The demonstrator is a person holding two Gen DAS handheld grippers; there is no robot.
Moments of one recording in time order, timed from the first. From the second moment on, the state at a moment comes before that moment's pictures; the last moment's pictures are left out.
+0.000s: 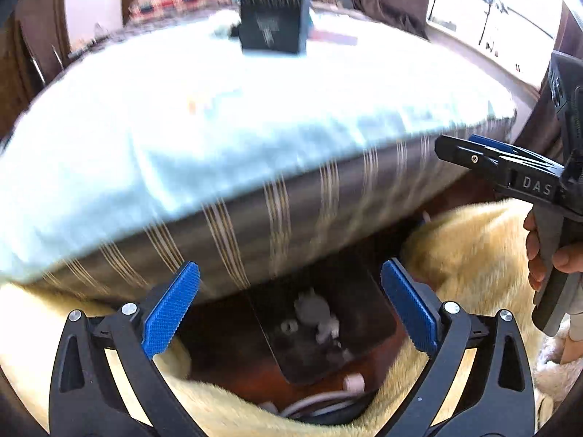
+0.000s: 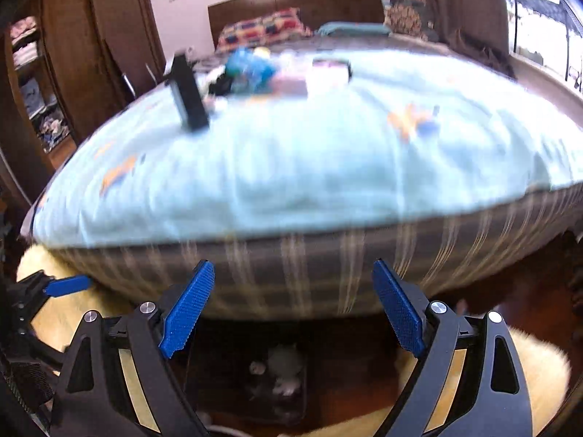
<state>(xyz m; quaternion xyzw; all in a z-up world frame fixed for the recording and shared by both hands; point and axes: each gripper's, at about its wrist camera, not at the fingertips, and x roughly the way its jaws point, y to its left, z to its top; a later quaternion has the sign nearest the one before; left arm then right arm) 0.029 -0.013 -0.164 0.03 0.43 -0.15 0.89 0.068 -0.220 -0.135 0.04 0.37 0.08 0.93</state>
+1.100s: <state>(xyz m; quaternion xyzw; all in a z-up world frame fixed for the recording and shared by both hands) 0.190 -0.045 -0.106 0.05 0.36 -0.15 0.92 0.262 -0.185 -0.097 0.01 0.34 0.08 0.94</state>
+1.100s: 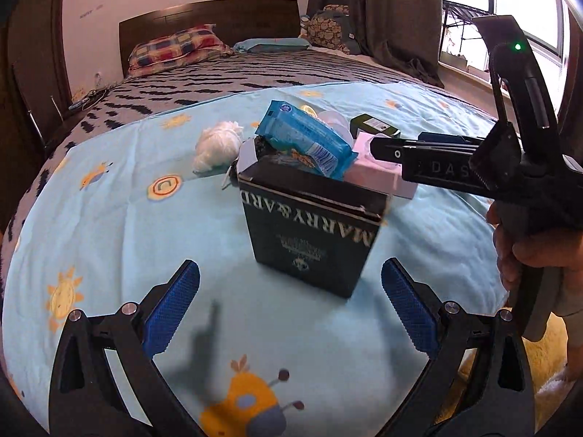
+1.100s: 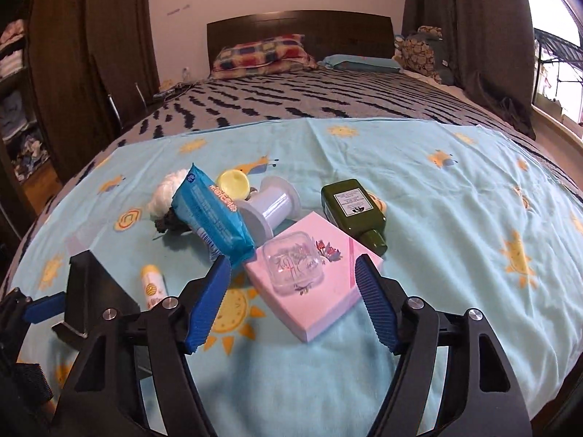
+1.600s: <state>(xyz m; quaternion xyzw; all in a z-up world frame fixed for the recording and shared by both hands) 0.217 -0.059 -0.105 0.04 0.36 -0.18 0.92 0.281 -0.177 -0.105 -0.01 0.36 0.10 0.93</state>
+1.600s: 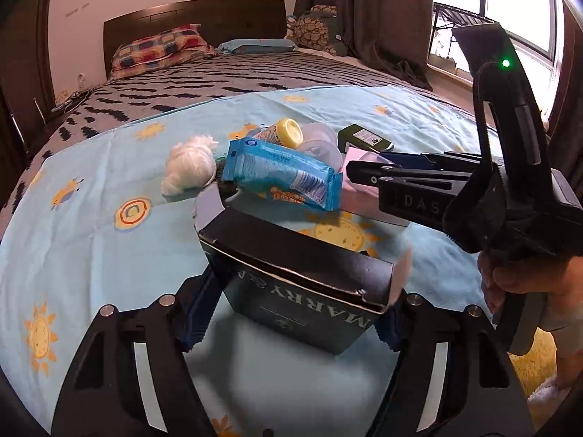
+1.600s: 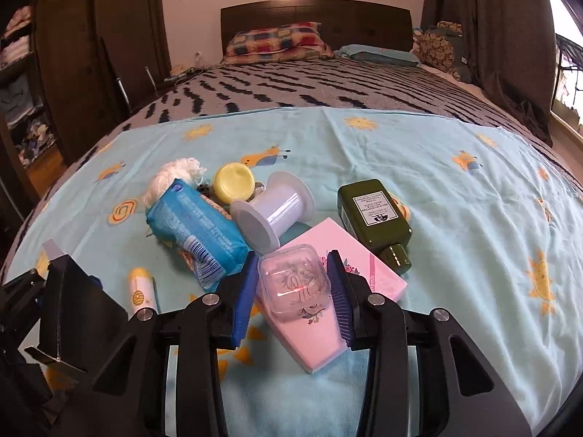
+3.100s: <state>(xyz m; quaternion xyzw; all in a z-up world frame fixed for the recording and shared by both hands) 0.014 -0.013 -0.138 0.02 0.40 -0.17 0.90 0.023 -0.163 -0.134 0.02 0.35 0.16 0.92</state>
